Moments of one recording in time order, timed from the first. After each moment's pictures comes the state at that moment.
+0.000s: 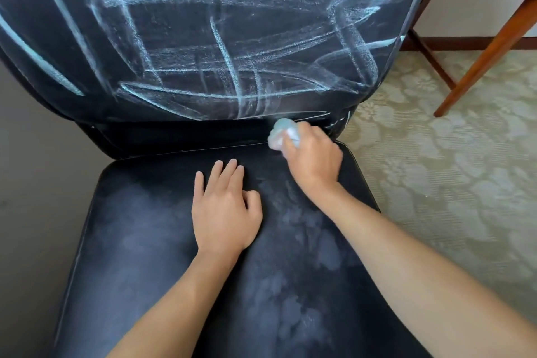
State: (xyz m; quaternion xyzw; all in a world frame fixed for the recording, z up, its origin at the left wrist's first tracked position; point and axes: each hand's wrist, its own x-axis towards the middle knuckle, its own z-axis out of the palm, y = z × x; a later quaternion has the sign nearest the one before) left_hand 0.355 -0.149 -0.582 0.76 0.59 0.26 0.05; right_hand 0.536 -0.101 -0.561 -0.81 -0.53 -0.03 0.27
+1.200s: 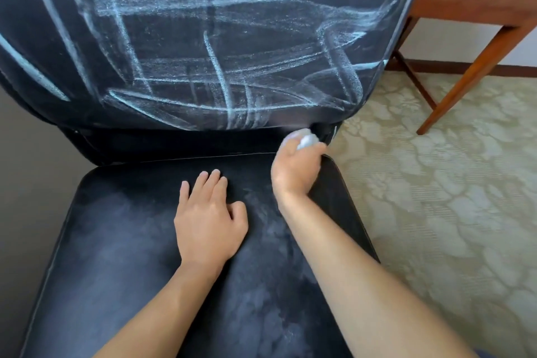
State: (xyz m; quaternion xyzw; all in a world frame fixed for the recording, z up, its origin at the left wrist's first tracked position) left_hand 0.356 -0.145 -0.588 0.74 0.61 0.27 0.04; right_hand 0.505 -0.094 -0.537 -0.84 -0.27 0.13 0.46
